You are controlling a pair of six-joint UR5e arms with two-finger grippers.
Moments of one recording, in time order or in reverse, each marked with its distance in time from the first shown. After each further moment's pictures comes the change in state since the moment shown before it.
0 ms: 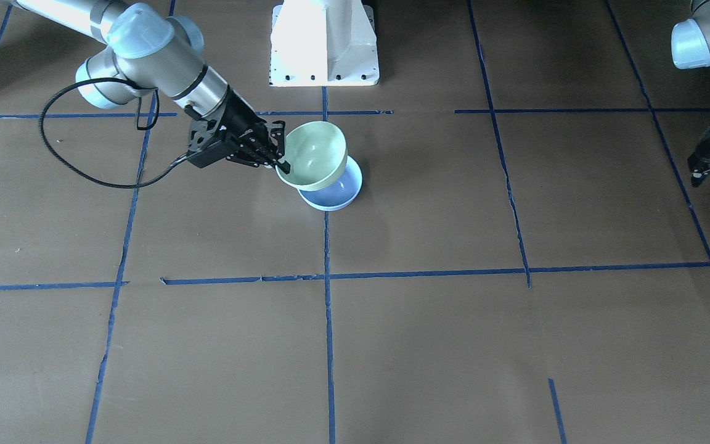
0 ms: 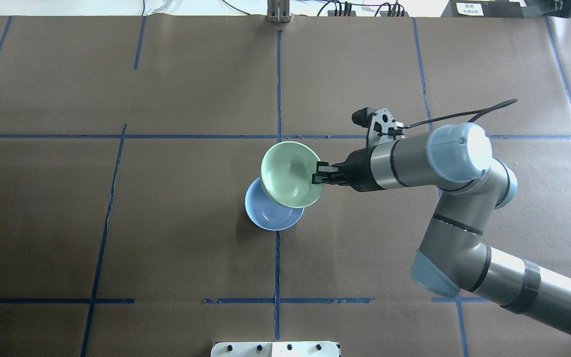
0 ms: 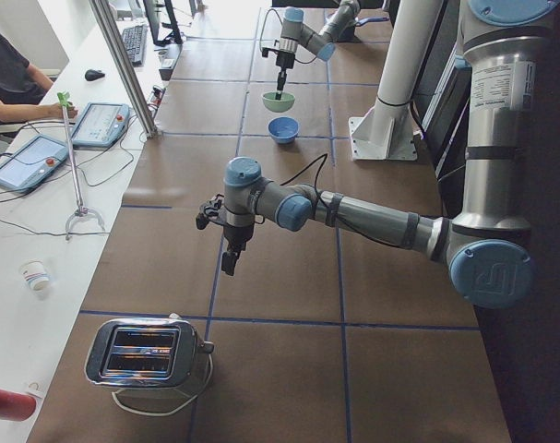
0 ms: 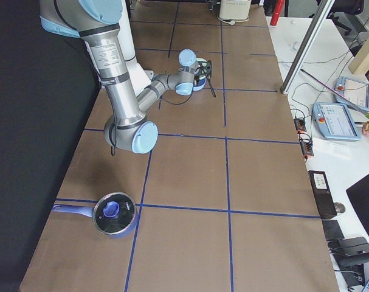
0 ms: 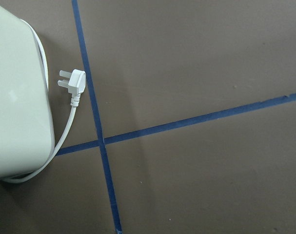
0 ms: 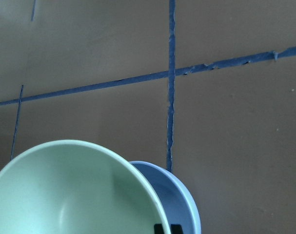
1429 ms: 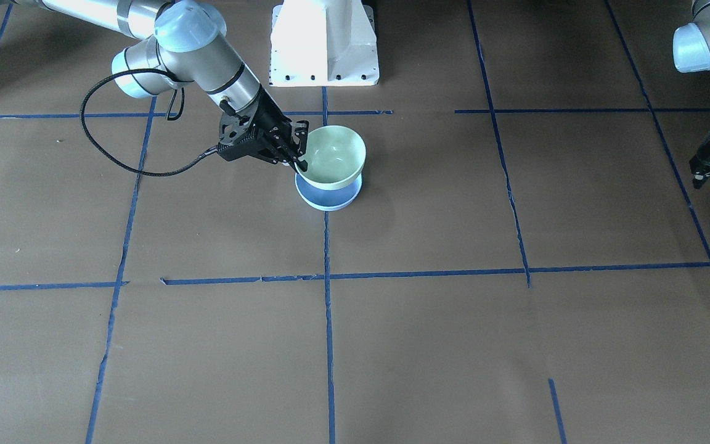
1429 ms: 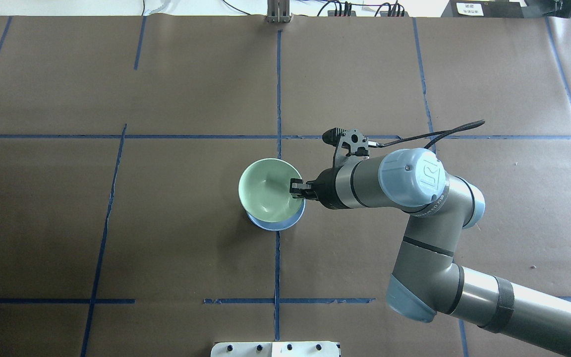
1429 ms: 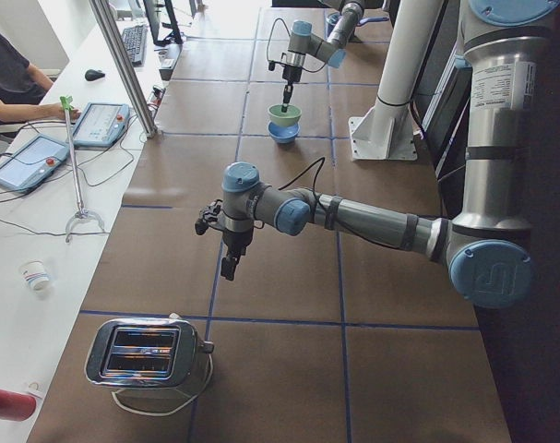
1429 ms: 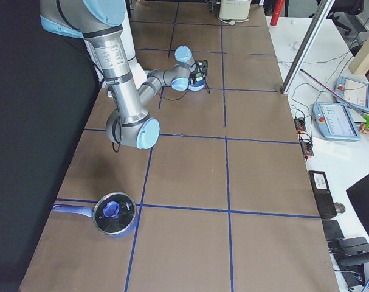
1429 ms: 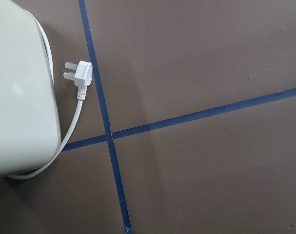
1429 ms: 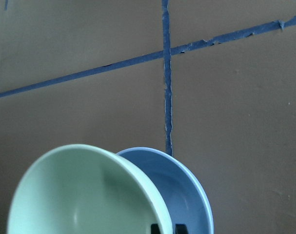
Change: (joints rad) left arm -0.001 -0.001 0.012 -0.007 0.000 0.005; right arm -0.045 0.034 -0.008 -0.089 -0.069 0.044
